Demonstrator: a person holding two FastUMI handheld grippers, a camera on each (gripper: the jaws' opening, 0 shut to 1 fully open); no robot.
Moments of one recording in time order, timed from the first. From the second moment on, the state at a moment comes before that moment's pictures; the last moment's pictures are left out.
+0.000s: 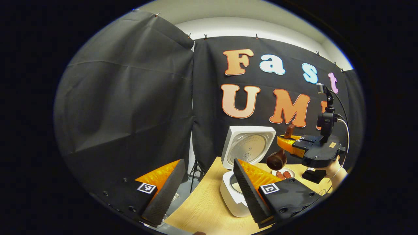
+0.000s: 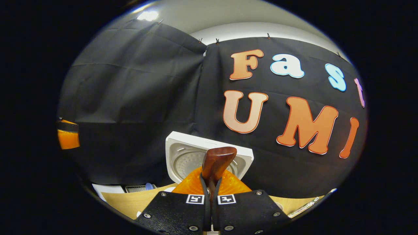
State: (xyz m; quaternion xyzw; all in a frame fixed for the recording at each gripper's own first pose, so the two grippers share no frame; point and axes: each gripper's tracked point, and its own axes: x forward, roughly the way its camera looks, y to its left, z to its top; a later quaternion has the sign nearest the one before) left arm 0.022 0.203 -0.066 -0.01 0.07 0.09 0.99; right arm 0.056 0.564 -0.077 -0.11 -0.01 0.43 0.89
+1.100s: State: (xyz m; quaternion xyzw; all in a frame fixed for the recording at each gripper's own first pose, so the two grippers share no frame) left arm 0.027 0.153 -0.039 0.00 0.05 0.06 1.00; right arm 0.105 0.188 -0.058 0.08 0.06 0.20 0.98
